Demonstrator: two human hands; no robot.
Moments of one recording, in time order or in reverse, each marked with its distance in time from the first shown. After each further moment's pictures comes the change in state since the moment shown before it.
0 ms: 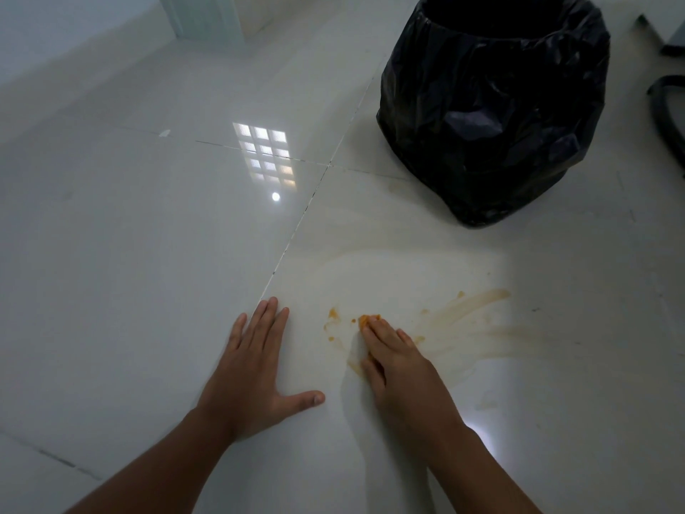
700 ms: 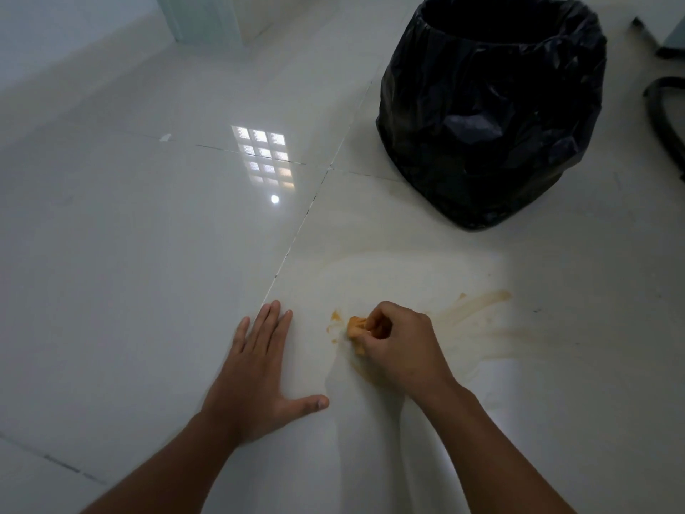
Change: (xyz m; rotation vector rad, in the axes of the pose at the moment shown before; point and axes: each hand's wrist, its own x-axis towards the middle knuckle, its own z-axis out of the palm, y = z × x) left_hand 0.000 0.001 -0.001 -0.009 0.002 -0.004; right_hand 0.039 -0.020 -0.032 0.320 0.141 0.329
